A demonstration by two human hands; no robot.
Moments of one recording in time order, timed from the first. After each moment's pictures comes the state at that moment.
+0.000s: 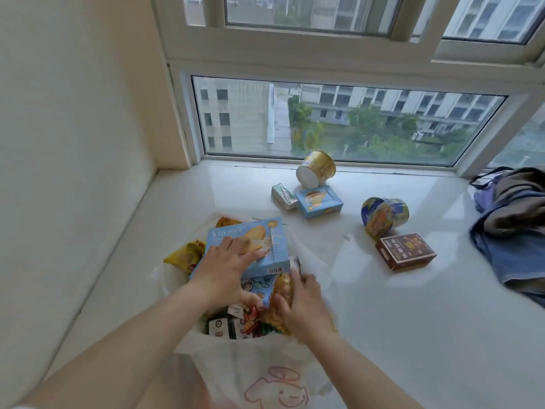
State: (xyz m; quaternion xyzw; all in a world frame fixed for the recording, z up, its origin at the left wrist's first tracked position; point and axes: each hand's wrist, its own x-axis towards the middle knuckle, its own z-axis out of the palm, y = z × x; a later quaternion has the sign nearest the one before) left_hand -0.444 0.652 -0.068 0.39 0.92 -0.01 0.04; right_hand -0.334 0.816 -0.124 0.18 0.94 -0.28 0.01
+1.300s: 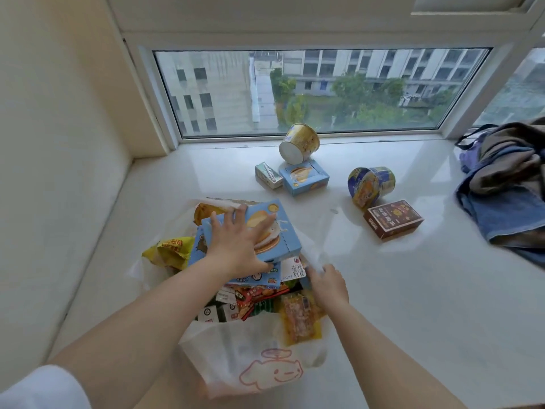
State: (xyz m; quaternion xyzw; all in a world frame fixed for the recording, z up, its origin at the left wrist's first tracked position) left_hand -0.445 0.718 -0.063 0.35 0.93 -0.07 0.06; right_hand -0.323 0.874 -0.152 0.44 0.80 -0.41 0.04
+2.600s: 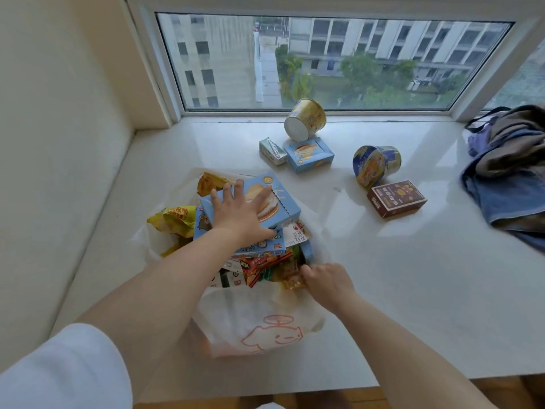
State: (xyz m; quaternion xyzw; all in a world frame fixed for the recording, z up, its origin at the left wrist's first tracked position) left_hand -0.440 0.719 -0.078 0.27 0.96 -0.04 0.09; right_hand -0.282 0.863 -0.161 0.00 1.00 0.04 0.05
